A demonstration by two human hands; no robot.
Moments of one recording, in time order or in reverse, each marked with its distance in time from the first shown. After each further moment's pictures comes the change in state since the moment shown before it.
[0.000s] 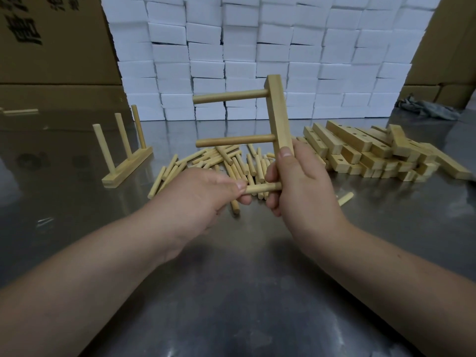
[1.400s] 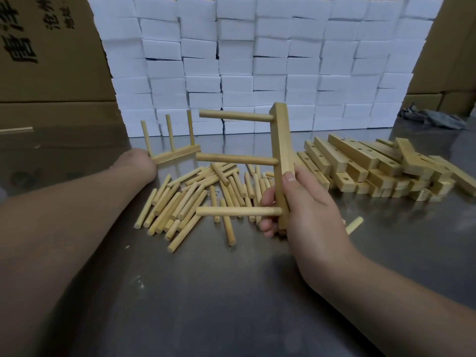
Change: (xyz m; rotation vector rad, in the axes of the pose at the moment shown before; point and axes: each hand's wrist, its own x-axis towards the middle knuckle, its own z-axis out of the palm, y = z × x) left_hand 0.192 -0.085 -0.128 0.951 0.516 -0.370; right_hand 0.015 0.016 -0.004 0.236 -0.012 0.136
